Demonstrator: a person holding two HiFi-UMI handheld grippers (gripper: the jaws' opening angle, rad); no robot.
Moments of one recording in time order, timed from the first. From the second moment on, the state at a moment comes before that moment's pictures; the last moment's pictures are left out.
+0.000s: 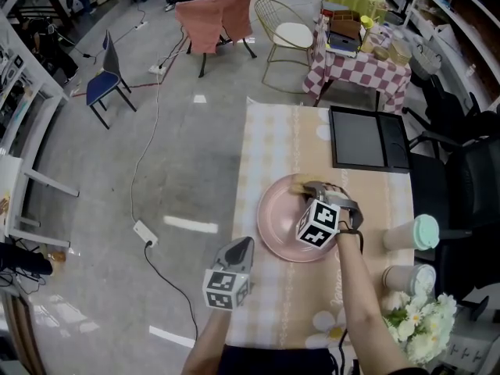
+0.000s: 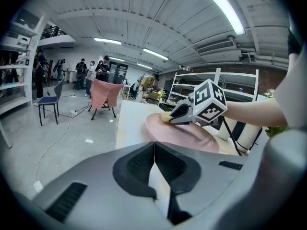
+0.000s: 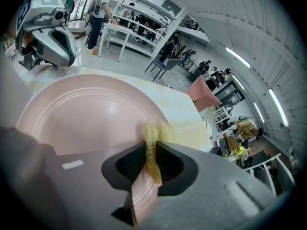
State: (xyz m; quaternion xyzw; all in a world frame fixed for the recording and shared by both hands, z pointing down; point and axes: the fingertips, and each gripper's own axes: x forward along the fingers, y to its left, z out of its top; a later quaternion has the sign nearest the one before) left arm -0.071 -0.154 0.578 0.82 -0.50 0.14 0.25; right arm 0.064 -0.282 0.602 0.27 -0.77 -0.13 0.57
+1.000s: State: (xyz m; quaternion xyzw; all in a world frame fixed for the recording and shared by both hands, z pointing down) left arm -0.074 -0.141 0.576 0.82 -0.50 0.14 0.25; right arm 0.063 -0.268 0.613 0.24 -0.78 -0.04 0.58
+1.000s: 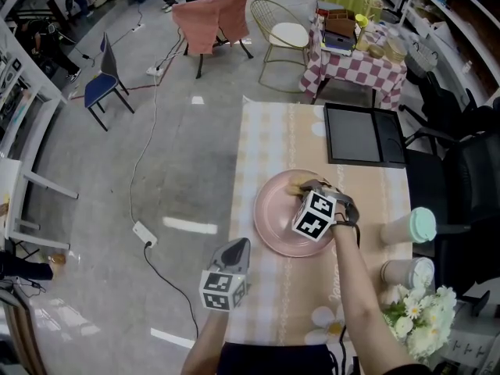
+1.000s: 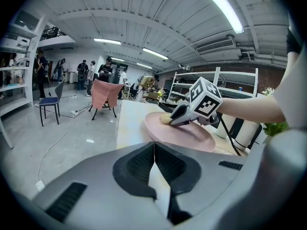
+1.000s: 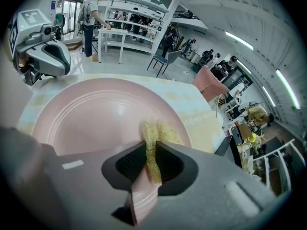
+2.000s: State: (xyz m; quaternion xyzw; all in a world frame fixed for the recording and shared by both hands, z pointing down) left arm -0.071 -0.115 0.568 0.83 -0.49 0.14 0.24; right arm 0.065 -0.223 0.610 0.24 -0.78 -0.03 0.58
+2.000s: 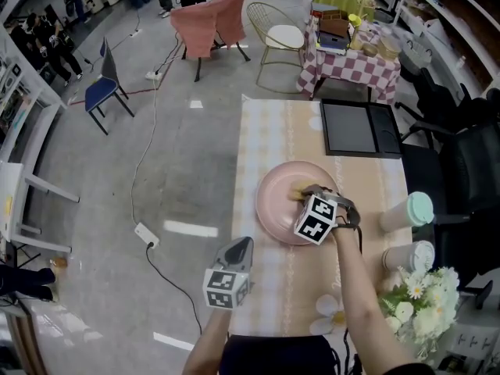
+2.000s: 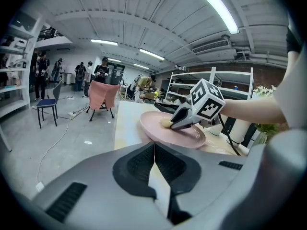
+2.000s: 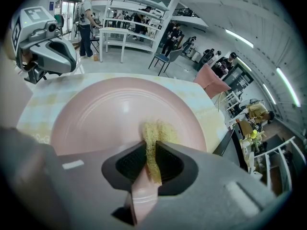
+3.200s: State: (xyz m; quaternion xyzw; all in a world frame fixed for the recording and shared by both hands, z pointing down) left arm -0.055 -0.095 0.564 0.84 -0.48 0.14 0.23; right arm 0.062 -0.180 0.607 0.23 -0.78 -0.02 0.58
